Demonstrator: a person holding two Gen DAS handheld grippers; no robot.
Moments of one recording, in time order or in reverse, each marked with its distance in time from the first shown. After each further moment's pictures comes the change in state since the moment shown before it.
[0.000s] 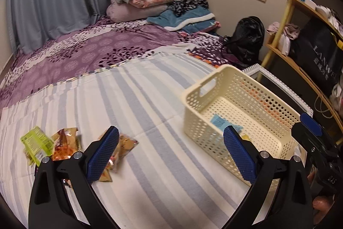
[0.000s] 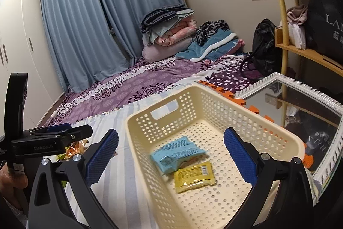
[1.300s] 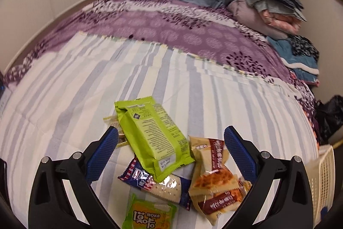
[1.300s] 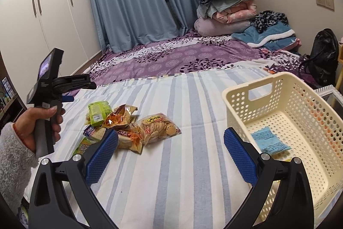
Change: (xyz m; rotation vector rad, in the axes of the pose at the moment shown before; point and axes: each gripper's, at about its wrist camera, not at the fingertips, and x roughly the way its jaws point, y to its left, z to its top) left arm 0.006 0.279 -0.026 -0.590 0.067 0.432; right arm 0.051 0.136 -0.034 -0.224 0.189 0.222
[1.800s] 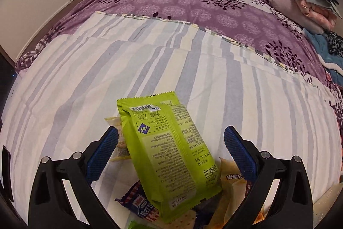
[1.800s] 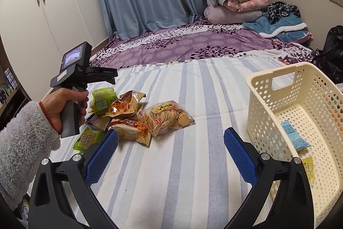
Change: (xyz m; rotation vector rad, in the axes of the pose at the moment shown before) left arm 0.082 0.000 0.012 -0.057 0.120 0.203; right arm 0.037 0.014 -0.010 -0.026 0.081 0.047
